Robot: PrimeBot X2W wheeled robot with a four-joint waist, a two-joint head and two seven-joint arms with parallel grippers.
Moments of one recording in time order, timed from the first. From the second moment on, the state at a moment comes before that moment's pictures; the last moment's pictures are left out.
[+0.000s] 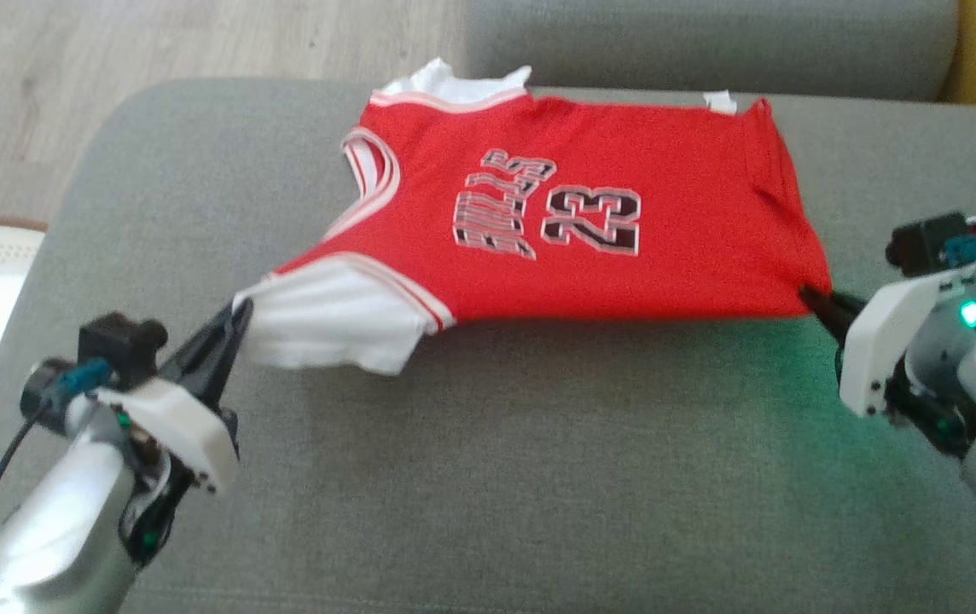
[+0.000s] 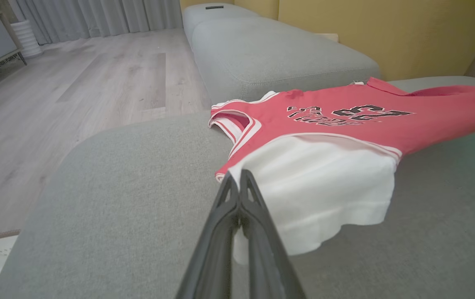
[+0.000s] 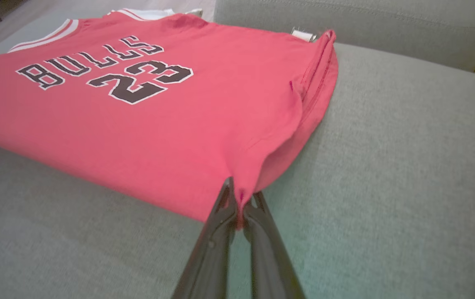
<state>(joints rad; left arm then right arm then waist) -0.43 0.45 -0.62 0.55 -0.54 -0.13 -0.25 -0.64 -0.54 0.79 0.70 0.86 0.13 0.23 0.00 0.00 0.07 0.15</state>
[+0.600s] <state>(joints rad) -0.22 0.60 -0.64 0.27 -0.61 -0.10 -0.13 -0.51 -0.64 0.83 0.51 0.99 0.13 0.36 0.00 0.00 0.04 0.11</state>
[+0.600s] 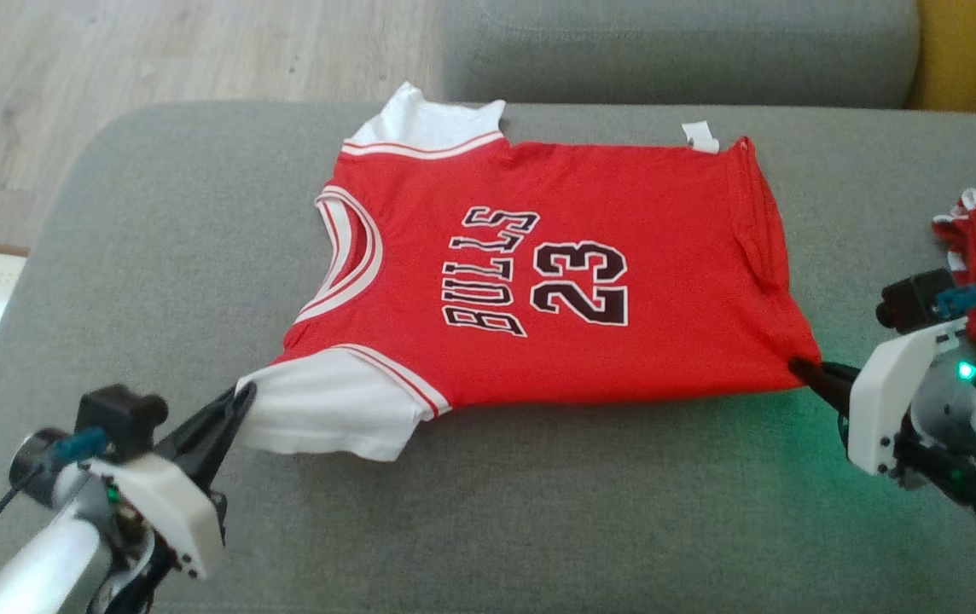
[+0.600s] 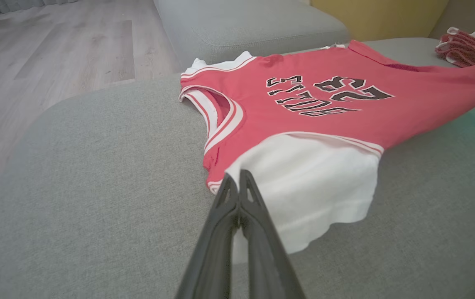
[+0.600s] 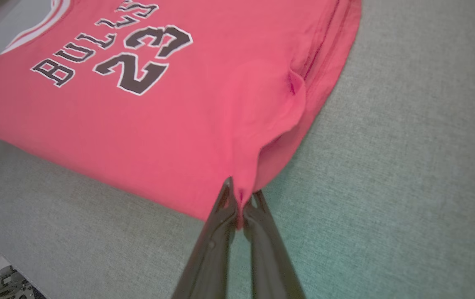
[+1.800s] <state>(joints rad) -0.83 0.52 -0.88 0.69 -0.62 -0.13 -0.10 -0.83 -0.54 0.72 0.65 0.85 0.13 0.54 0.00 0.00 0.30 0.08</state>
